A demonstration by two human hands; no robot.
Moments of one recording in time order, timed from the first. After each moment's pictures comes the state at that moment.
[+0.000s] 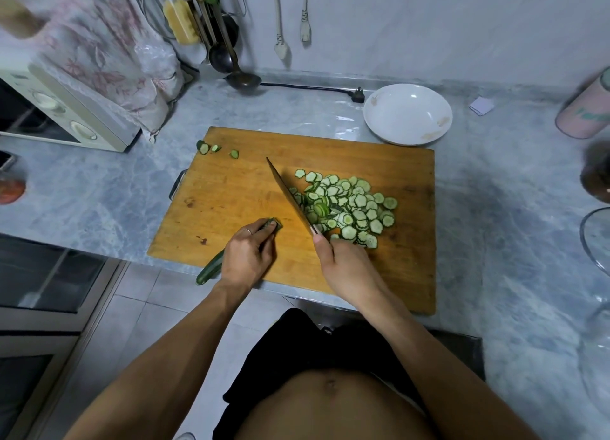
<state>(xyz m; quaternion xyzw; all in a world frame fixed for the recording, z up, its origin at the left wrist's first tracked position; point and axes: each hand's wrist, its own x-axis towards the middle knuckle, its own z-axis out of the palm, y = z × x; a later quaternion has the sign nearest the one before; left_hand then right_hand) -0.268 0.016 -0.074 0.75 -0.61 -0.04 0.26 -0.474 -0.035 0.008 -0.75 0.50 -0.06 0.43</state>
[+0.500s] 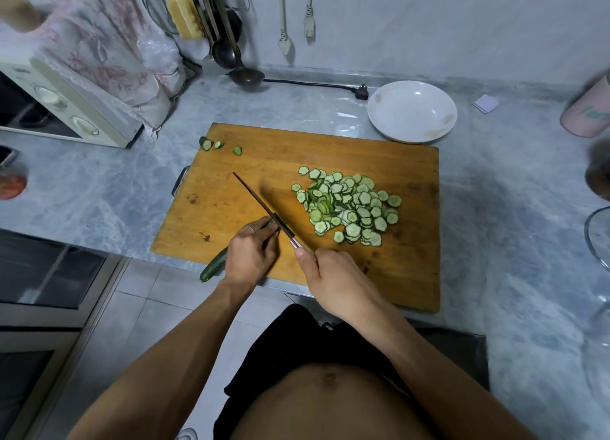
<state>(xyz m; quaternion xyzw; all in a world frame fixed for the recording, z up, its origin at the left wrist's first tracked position) -0.263 0.017 -0.080 0.76 -0.60 -0.06 0.25 -0.462 -0.007 0.025 -0.78 0.47 -0.04 0.41</state>
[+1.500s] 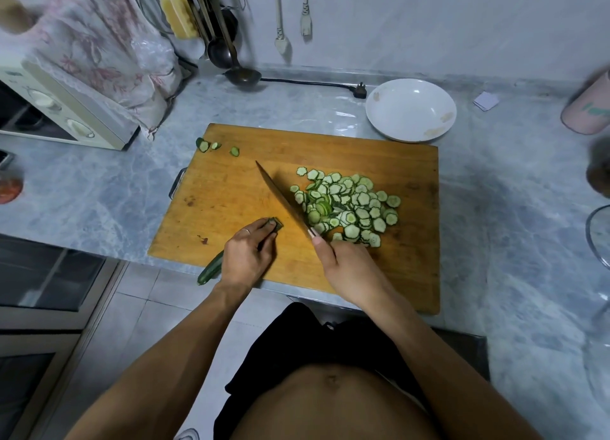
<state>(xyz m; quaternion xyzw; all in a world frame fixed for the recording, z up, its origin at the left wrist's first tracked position) -0.264 0.018 -0.077 0.76 -0.58 -0.05 0.30 -0.473 -0.037 0.007 -0.76 0.48 -0.04 0.43</state>
